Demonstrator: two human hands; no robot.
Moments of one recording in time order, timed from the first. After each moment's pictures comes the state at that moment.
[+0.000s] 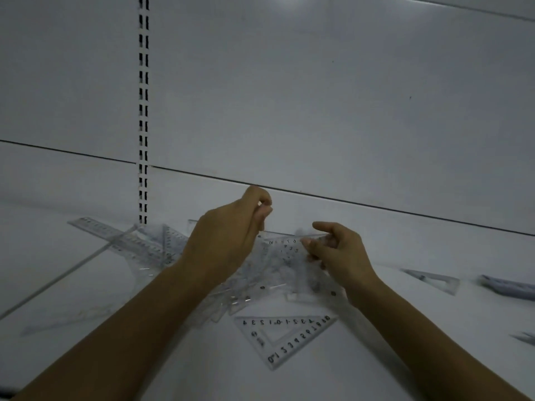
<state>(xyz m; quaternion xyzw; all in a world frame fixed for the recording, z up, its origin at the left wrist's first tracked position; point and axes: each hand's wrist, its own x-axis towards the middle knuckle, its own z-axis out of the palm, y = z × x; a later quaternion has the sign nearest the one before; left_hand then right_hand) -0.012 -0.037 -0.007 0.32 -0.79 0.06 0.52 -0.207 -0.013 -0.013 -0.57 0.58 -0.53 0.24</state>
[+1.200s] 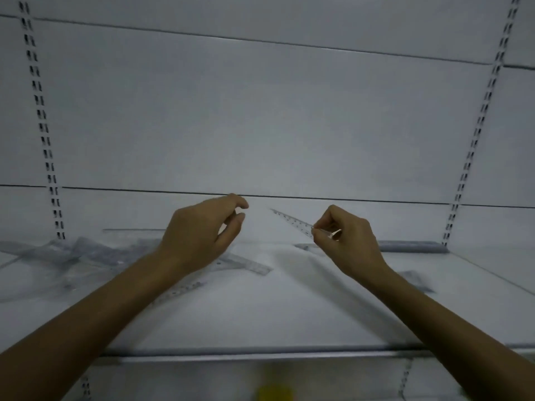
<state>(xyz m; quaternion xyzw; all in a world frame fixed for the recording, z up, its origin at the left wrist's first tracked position) -0.144 0.047 0.022 0.25 -0.82 0.18 0.48 -0.390 0.117 0.015 -0.65 0.59 -0.48 -0.06</state>
